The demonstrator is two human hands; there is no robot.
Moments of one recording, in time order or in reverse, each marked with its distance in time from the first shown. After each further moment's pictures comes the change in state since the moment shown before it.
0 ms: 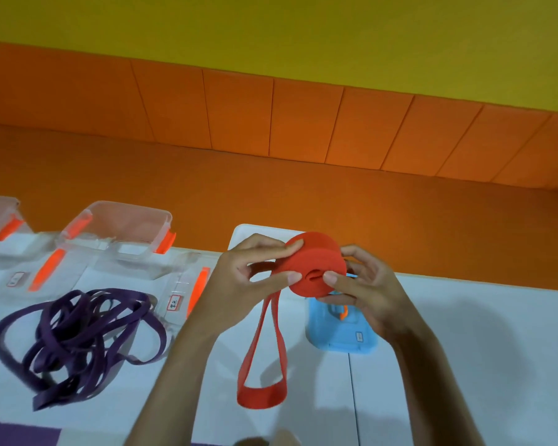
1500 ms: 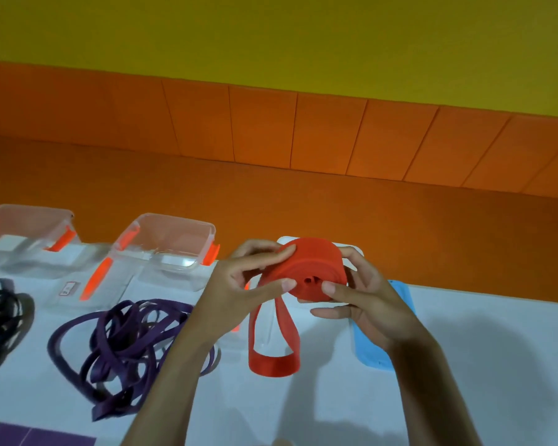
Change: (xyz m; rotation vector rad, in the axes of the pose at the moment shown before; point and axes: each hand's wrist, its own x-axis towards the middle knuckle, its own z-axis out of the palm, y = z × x) left_hand -0.023 0.004 -0.116 0.030 0.045 0.034; right_hand 0.039 0.023 0.109 0.124 -0.161 0.058
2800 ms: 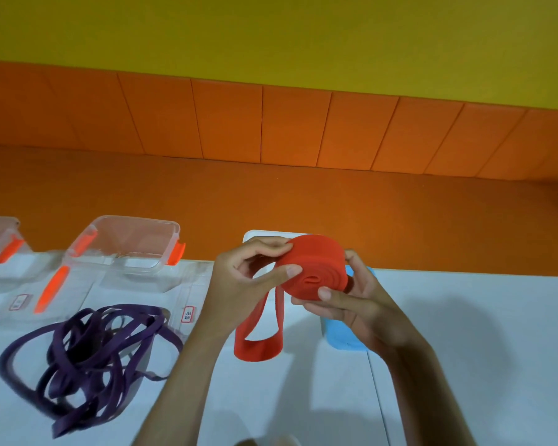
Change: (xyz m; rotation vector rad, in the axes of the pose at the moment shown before) left_hand 0.014 -0.002 0.071 -0.186 0.058 0.030; right_hand -0.048 0.004 -0.043 0.087 0.046 -0.033
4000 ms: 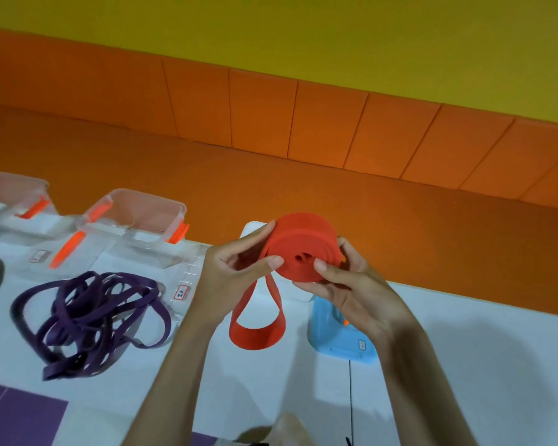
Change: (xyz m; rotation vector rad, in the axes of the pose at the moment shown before) left_hand -0.009 -0.008 0.043 -0.001 0.155 -0.054; right_hand 0.017 -0.039 -0.039 0.131 -0.047 0.126
